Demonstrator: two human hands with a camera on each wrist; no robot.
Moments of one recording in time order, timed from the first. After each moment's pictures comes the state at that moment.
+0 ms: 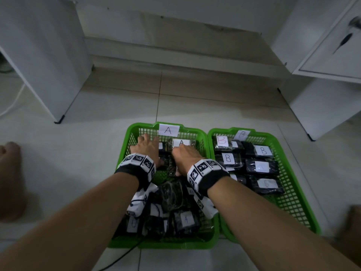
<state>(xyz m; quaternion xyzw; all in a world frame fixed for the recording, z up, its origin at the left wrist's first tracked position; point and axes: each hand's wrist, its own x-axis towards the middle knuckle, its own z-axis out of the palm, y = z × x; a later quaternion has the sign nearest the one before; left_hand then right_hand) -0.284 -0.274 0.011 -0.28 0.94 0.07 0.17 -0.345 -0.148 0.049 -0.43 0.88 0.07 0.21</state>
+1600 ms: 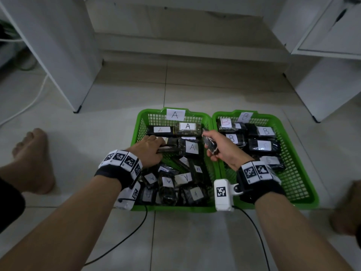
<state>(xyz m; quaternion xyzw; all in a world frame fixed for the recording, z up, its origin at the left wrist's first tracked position) -0.200 -0.269 0.033 -0.14 0.96 0.18 0.16 -0.329 -0.046 0.070 -0.16 0.78 -0.47 0.38</state>
